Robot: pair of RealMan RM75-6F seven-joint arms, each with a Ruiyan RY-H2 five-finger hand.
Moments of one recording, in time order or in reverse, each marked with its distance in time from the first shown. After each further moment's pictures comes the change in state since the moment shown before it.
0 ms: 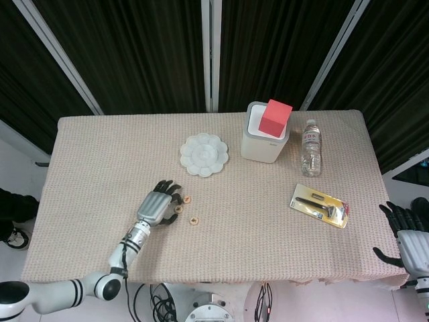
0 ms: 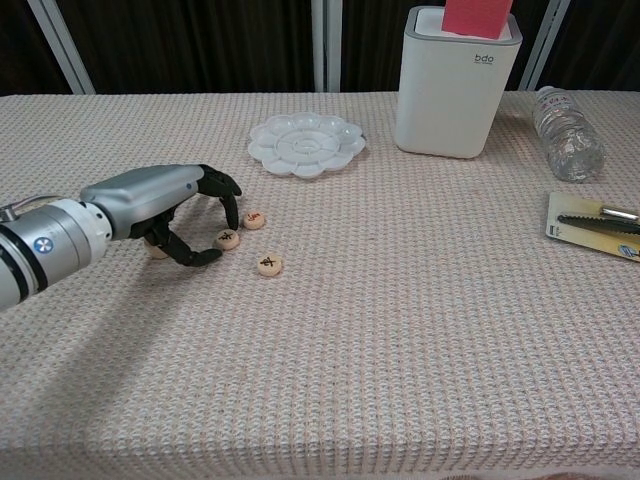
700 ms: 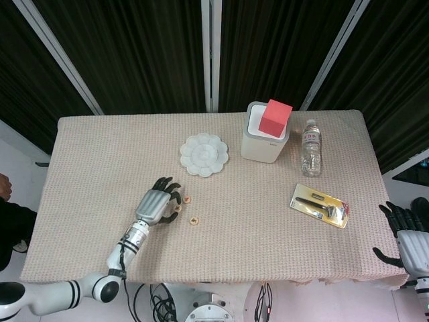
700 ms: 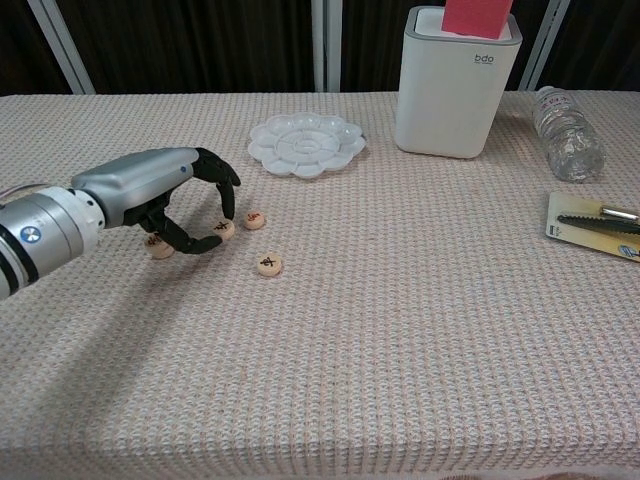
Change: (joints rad) left arm 0.010 0.032 -0.002 -0.057 0.032 0.061 -0.024; right arm 0.000 0.003 0.000 -0.008 -0.004 0.003 -0.006
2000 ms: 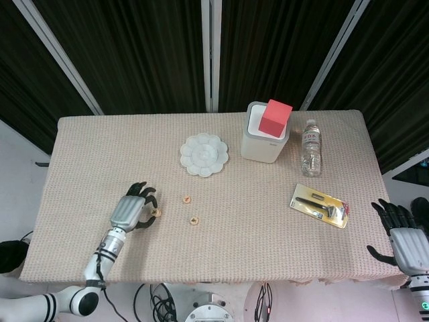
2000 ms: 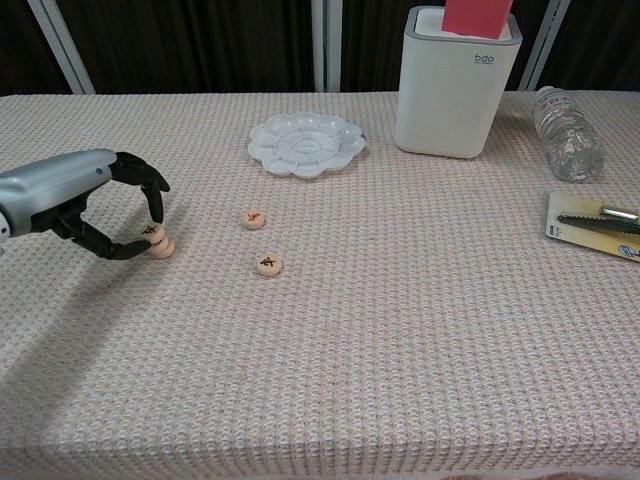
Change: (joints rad) left arm 0.107 0.129 0.049 -0.120 -0.037 0.065 -0.002; right arm 0.014 0.013 0.002 -0.058 -0.014 0.003 -0.051
